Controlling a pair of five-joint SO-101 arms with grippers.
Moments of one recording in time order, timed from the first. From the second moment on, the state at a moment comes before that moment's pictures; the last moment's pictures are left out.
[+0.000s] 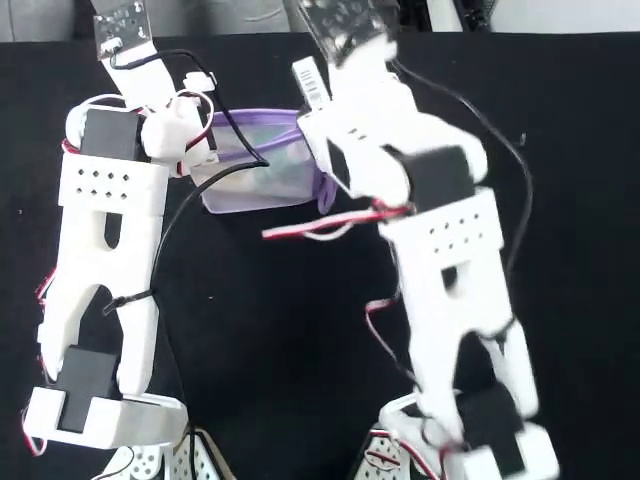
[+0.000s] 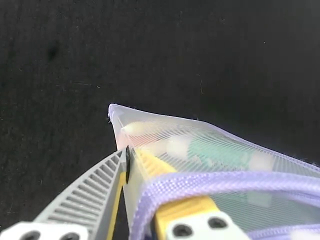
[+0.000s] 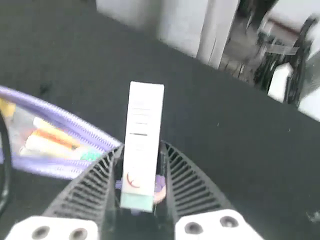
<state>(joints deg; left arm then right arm) 2.6 -5.8 -17.8 87.3 23.1 -19.0 -16.1 -8.7 69.7 12.5</state>
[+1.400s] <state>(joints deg) 2.2 -5.8 -17.8 87.3 23.1 -31.6 -43.5 60.6 -22.8 12.5</state>
